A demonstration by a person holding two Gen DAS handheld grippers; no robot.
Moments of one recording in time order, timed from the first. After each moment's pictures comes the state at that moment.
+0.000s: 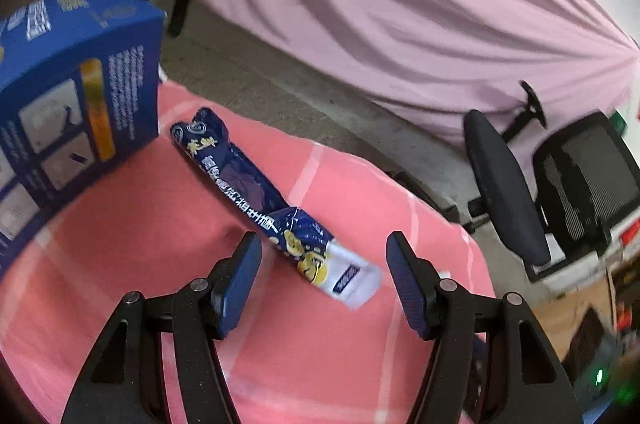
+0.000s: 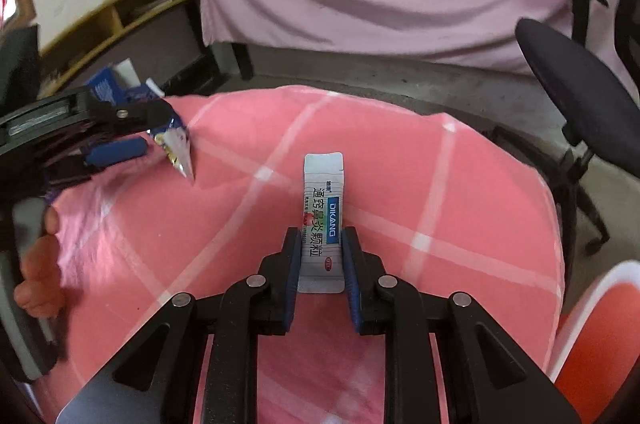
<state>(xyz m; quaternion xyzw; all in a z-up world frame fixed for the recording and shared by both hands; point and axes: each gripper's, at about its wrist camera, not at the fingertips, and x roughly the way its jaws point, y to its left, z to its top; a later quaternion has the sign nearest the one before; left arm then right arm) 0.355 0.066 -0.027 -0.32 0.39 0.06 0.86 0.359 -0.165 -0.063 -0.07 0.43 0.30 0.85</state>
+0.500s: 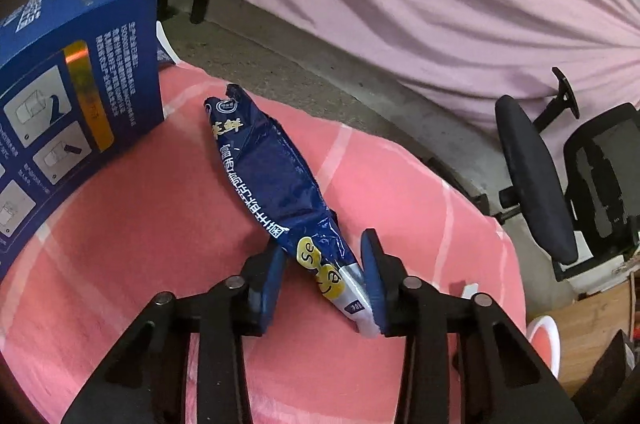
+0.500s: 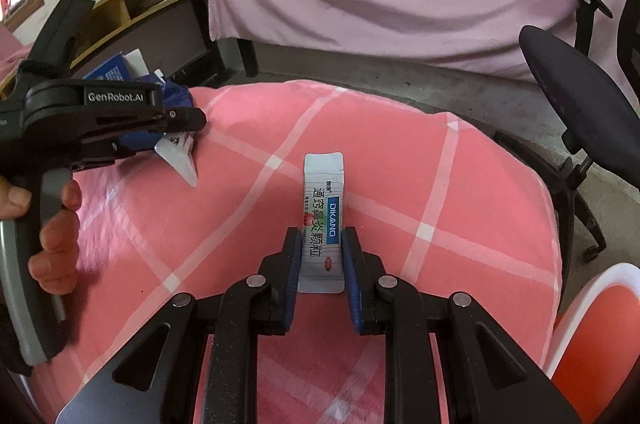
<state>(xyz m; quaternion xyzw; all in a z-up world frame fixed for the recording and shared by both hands) 0.353 0.069 -0.036 -0.29 0.43 0.09 0.85 0.346 -0.152 -0.062 -0.10 0.43 0.31 0.84</state>
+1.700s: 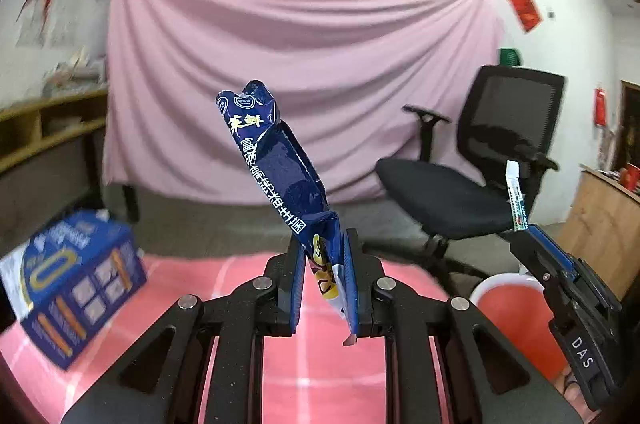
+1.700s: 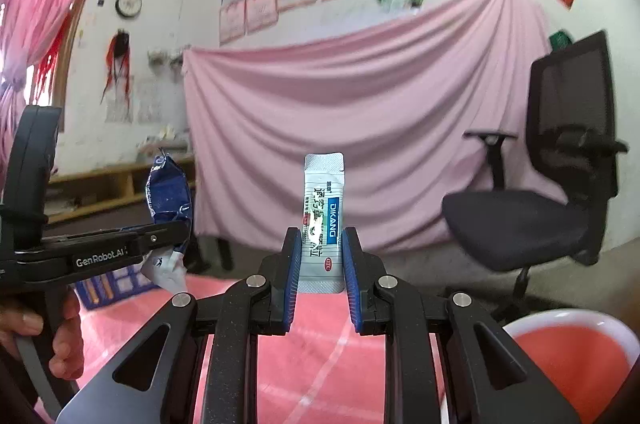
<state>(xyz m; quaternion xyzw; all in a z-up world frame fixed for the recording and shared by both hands) 0.219 -0.075 0.055 -0.05 0.16 -0.02 0.99 0.234 -0.252 0.034 0.03 0.04 0.24 0.97</state>
